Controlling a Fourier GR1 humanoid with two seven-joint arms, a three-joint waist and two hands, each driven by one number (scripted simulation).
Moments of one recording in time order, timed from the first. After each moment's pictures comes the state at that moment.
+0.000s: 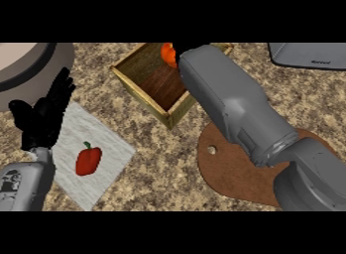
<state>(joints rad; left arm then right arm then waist) -0.27 0.21 0.07 -1.45 -0.02 0.08 0.16 -1.53 0.00 0.88 -0.12 0.33 -0.16 0.68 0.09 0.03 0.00</state>
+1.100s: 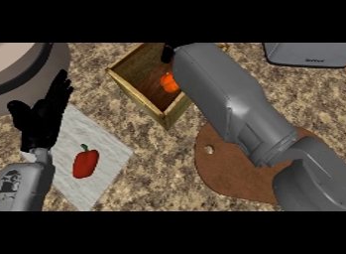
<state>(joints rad) -0.27 0.21 0.09 -1.42 -0.01 0.08 0.14 -1.55 0.00 0.71 -0.18 0.25 -0.49 0.77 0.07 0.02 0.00</state>
